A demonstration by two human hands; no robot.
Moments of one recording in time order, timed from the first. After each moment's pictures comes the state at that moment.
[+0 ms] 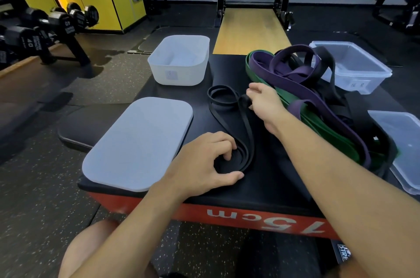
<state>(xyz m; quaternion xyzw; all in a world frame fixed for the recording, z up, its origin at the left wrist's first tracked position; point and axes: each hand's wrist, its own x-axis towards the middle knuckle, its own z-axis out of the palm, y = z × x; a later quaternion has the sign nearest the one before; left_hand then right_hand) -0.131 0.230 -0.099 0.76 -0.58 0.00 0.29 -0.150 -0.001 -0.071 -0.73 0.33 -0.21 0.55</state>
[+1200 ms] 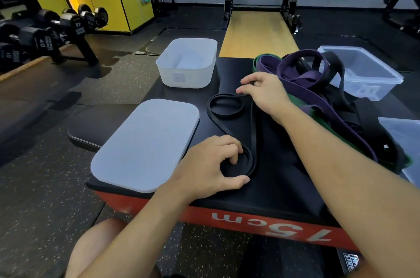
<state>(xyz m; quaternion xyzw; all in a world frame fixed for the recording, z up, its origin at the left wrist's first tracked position) -0.130 0.229 -0.099 0.76 -0.59 0.00 0.29 -0.143 0.001 -0.037 -0.82 0.25 -0.23 0.46</state>
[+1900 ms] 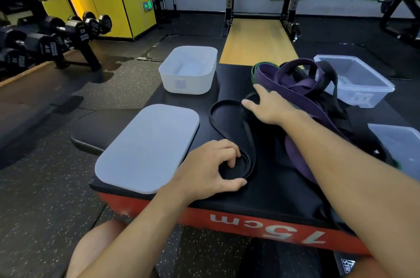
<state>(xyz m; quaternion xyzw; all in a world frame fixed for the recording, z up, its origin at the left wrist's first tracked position) -0.130 0.230 -0.099 0.76 -0.58 0.00 0.30 -0.151 -0.021 -0.035 -0.93 0.32 0.01 0.19</state>
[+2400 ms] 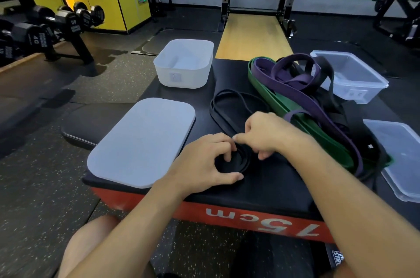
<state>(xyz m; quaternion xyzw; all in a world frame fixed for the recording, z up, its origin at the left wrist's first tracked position) -0.127 0.227 -0.103 0.75 -0.58 -0.01 0.32 -0.207 0.057 -0.020 -0.93 0.30 0.09 0.20</state>
